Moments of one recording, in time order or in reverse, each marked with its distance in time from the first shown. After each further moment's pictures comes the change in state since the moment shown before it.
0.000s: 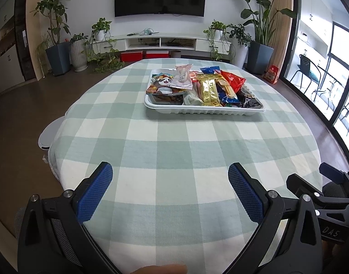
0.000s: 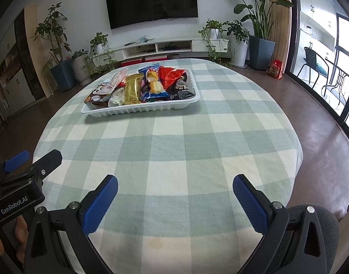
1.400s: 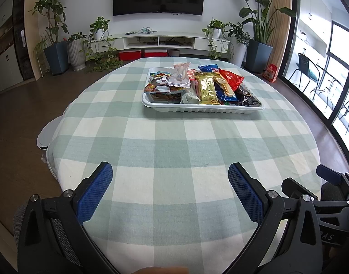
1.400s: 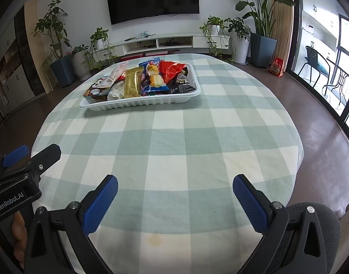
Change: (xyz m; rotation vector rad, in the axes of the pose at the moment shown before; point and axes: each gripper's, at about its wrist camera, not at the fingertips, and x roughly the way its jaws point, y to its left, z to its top) left arm 0.000 -0.003 -0.002 -0.001 0.005 -0.005; right arm 0.004 0.000 -0.006 -0.006 0.017 -0.002
